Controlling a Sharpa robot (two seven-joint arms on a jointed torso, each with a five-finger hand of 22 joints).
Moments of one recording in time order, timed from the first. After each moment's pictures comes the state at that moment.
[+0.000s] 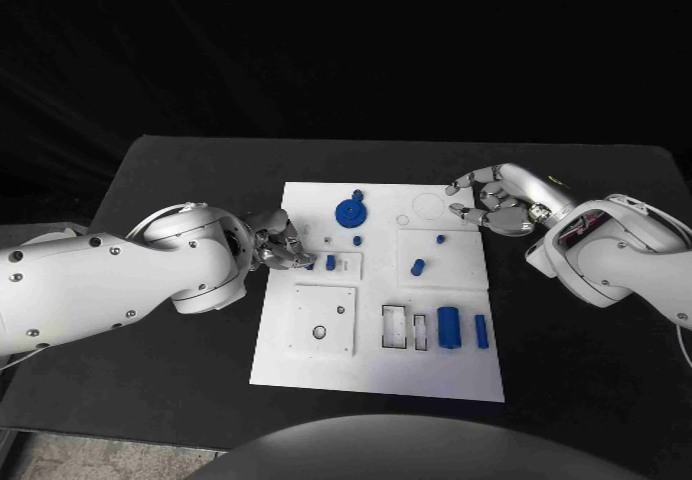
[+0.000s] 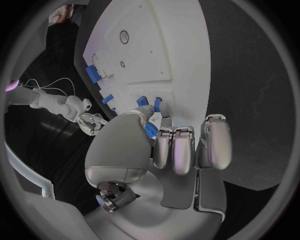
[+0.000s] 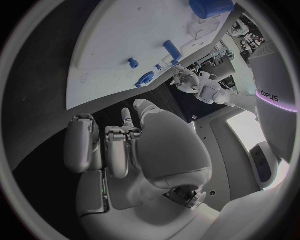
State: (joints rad) left arm 1.32 -0.93 -0.20 1.81 -1.17 -0.17 -0.61; left_hand 1.22 -0.07 0.35 0.25 0.37 1.03 0.02 0.27 1.26 1.46 -0.04 1.57 1.31 1.46 -0.08 1.57 1.31 0.05 1.43 0.03 1.43 1.31; right arm 1.24 -1.05 -0.13 1.66 -1.29 -0.51 0.05; right_hand 1.39 -0.01 0.19 0.23 0.44 0.80 0.10 0.24 0.27 1.47 0.00 1.57 1.31 1.47 -0.07 1.56 1.31 0.07 1.46 0.05 1.27 1.31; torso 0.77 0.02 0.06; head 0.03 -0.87
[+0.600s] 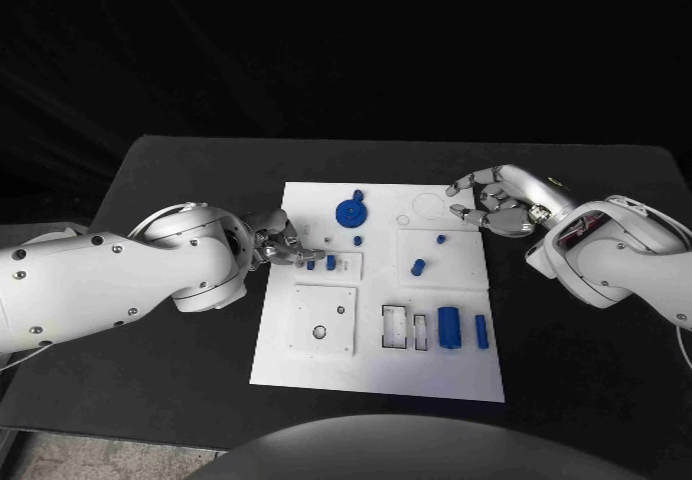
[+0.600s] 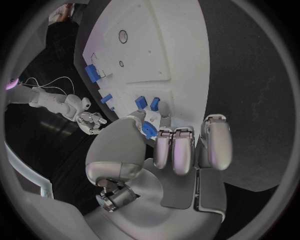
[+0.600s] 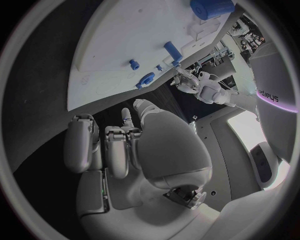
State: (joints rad) left arm 1.32 -0.93 -0.20 1.79 -1.16 -0.17 -0.60; left_hand 0.96 0.01 0.15 0.29 0.14 1.05 0.03 0.24 1.21 1.47 -0.03 1.57 1.31 1.46 -0.08 1.57 1.31 0.05 1.44 0.04 1.42 1.31; right arm 1.23 -1.04 -0.13 1.65 -1.28 -0.51 0.05; right_hand 1.39 -0.01 0.19 0.23 0.45 0.80 0.10 0.24 0.27 1.47 0.00 1.57 1.31 1.47 -0.07 1.56 1.31 0.07 1.46 0.05 1.27 1.31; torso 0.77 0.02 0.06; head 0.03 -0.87
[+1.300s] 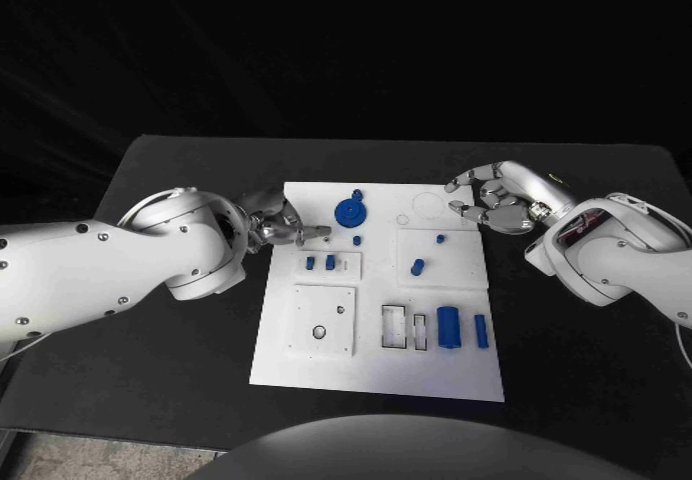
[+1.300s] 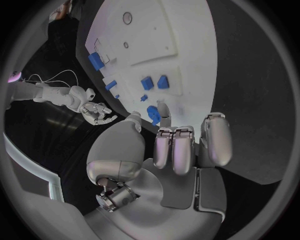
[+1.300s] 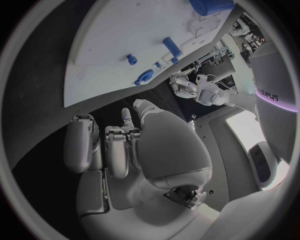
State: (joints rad) left arm 1.36 -0.94 -0.16 1.80 -1.17 -0.23 -0.52; left_hand 0.92 0.04 -0.02 0.29 0.09 0.99 0.04 0.32 1.31 1.46 -0.03 1.57 1.31 1.47 -0.07 1.57 1.31 0.05 1.41 0.04 1.36 1.31; right arm 1.25 -1.05 -0.13 1.67 -1.28 -0.52 0.05; right_hand 1.39 -0.01 0.20 0.23 0.45 0.80 0.10 0.24 0.27 1.47 0.00 1.57 1.31 1.47 -0.07 1.56 1.31 0.07 1.46 0.05 1.27 1.31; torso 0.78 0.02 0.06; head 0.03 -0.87
